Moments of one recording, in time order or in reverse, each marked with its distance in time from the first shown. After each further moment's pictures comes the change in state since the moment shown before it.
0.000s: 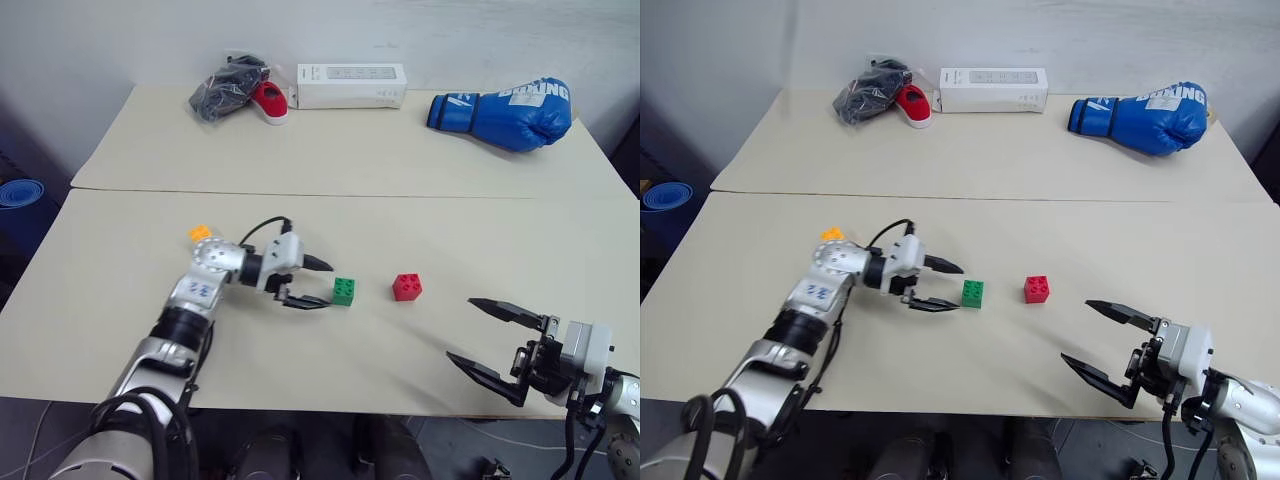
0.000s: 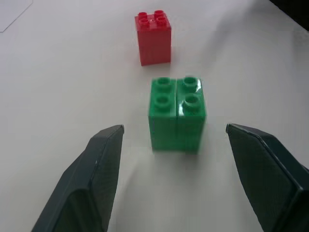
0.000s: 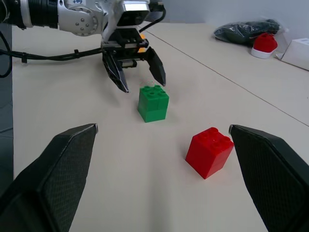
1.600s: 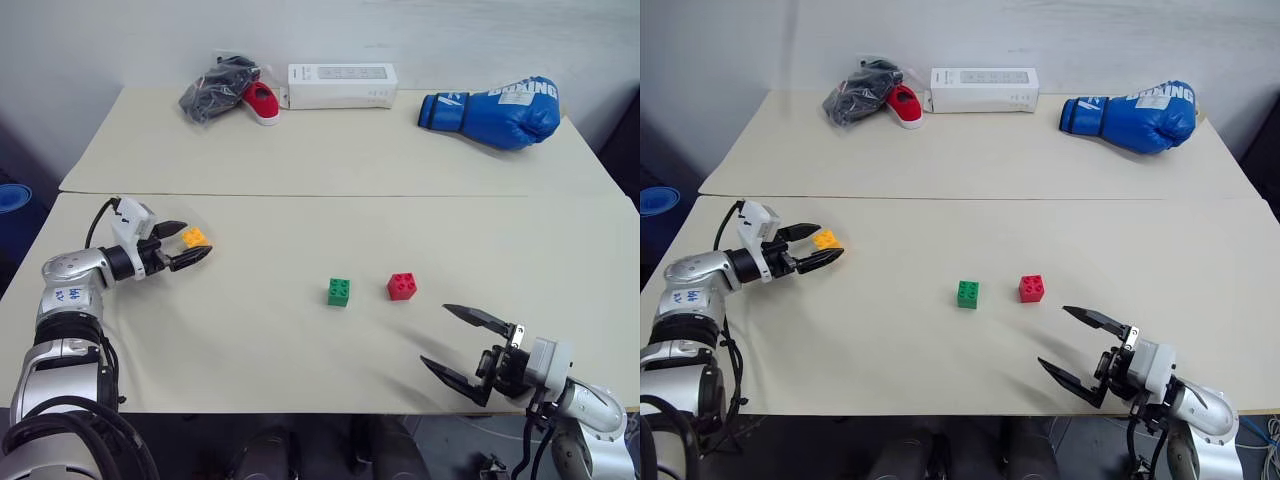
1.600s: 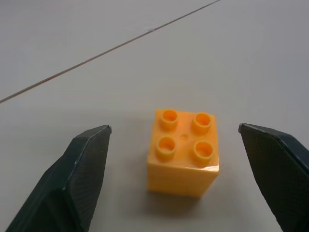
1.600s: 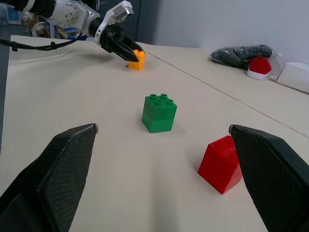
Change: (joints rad) left arm -0.134 0.249 0.333 0.650 -0.004 -0.056 0.253; right arm -0.051 0.136 0.146 0.200 -0.052 -0.286 0.025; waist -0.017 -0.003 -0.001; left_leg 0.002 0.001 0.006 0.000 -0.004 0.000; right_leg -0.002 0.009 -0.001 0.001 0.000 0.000
